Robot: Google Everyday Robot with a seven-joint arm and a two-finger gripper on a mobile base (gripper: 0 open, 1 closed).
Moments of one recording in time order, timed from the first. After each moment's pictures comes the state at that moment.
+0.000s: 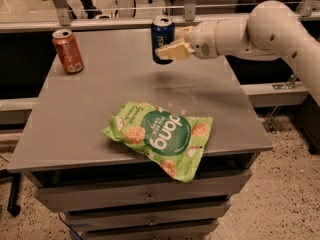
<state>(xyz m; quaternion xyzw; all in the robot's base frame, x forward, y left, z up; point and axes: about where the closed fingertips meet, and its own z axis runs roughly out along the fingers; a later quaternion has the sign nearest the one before) 0.690 -0.025 0.925 -0.47 0.66 0.27 0.52</state>
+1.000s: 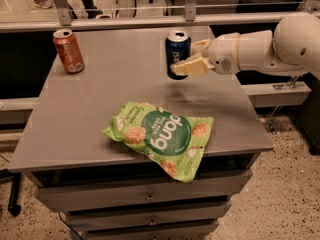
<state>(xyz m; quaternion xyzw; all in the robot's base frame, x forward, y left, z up) 0.634 -0.064 0.911 -0.49 0.66 0.27 0.50</state>
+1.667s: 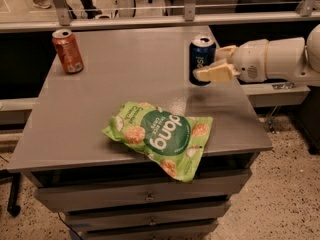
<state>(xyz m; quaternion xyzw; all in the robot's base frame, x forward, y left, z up) 0.615 -0.123 0.906 -0.46 0.69 0.25 0.50</state>
